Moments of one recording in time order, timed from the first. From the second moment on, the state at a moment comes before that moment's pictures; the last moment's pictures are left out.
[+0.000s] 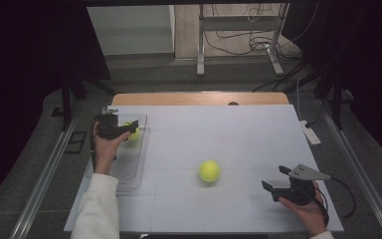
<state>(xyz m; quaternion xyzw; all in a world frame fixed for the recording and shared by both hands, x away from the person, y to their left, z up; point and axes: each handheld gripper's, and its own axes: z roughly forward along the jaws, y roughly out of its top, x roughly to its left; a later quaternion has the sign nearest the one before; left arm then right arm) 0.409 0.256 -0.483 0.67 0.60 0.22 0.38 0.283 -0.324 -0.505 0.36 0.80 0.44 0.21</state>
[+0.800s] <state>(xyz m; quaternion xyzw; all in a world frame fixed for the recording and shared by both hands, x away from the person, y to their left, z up) 0.399 0.242 -0.470 0.68 0.57 0.18 0.42 0.285 -0.324 -0.505 0.36 0.80 0.44 0.21</state>
